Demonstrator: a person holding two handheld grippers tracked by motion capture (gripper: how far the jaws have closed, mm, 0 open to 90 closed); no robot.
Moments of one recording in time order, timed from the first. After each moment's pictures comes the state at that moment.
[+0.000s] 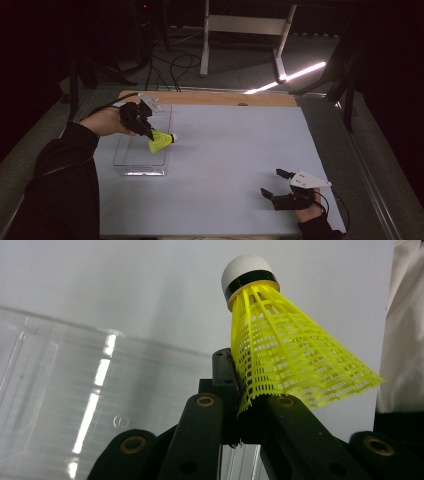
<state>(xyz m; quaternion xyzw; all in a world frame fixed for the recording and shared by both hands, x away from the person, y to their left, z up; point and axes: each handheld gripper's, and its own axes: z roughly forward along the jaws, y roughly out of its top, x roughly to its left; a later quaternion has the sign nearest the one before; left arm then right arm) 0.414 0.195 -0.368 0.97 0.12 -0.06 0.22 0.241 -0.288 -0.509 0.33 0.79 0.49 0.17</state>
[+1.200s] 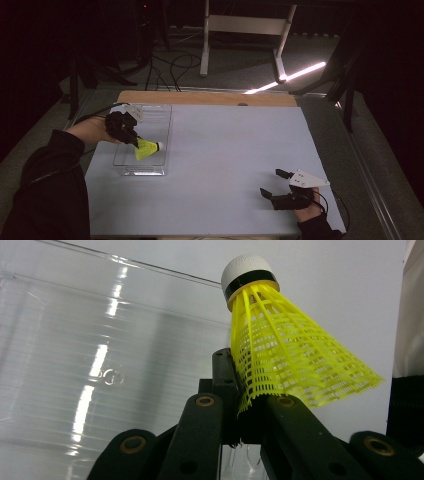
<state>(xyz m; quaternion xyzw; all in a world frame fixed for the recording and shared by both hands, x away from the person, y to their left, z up) 0.408 0.235 -0.399 0.97 0.12 -0.07 0.21 0.243 -0.287 -0.511 0.33 0.79 0.49 0.17</state>
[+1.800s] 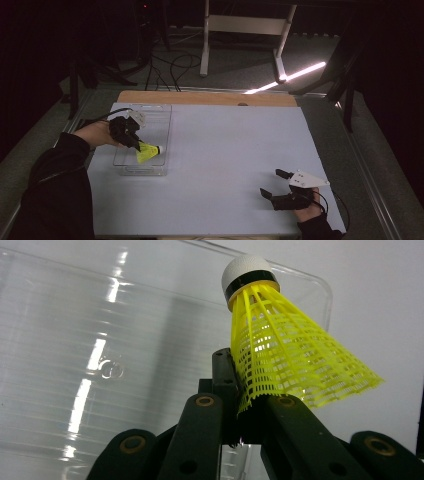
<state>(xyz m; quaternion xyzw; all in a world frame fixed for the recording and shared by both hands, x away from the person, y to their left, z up) 0.415 0.236 -0.429 0.97 0.12 -0.07 0.20 0.242 -0.287 -0.511 0.33 0.79 0.48 0.17</state>
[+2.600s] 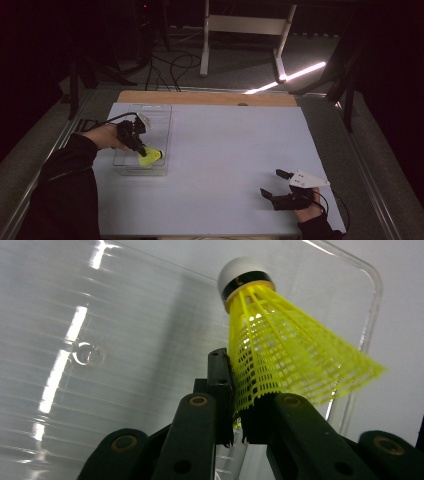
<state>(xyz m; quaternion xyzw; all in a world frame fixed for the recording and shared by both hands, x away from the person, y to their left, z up) 0.424 0.225 -0.453 0.97 0.16 -0.11 0.15 0.242 -0.288 -0.511 0.33 0.79 0.48 0.17</state>
